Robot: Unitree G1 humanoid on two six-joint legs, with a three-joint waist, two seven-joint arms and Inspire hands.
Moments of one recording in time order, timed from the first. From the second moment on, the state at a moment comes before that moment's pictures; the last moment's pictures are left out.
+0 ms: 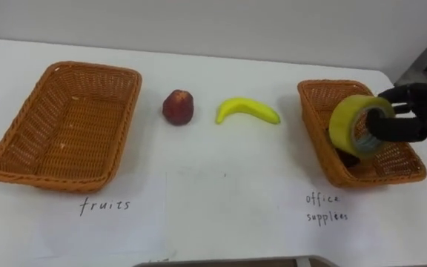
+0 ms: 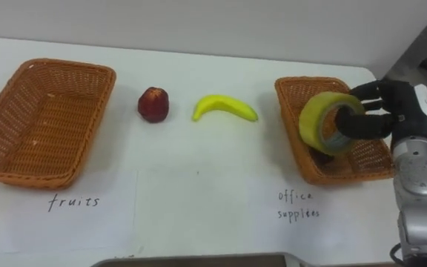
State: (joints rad) left arm 0.28 0.23 0.18 1.03 0.31 0.13 0.19; right arm -0.18 -0.49 -0.22 0.32 -0.08 0.13 -0.04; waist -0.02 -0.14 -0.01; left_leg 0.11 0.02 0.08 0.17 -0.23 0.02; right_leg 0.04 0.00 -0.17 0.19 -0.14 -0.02
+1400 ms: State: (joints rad) left arm 0.29 0.24 0.18 1.03 0.30 0.13 0.19; right arm -0.18 -0.53 -0.22 0.33 -0.05 0.13 -0.07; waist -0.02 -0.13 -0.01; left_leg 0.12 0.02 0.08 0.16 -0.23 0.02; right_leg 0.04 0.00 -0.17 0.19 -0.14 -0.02
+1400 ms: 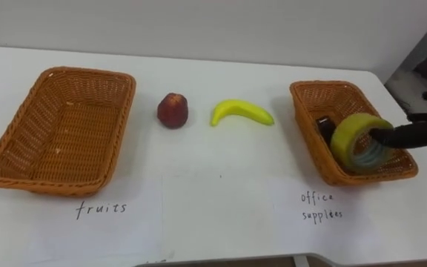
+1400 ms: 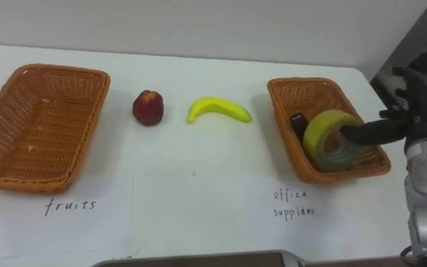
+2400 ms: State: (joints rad) left arm 0.29 0.23 0.18 1.04 0.30 0.13 0.19; right arm -0.18 -0.53 -0.22 0.29 -0.05 0.13 -0.08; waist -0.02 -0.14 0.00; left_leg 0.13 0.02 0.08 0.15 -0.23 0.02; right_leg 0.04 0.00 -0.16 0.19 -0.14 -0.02
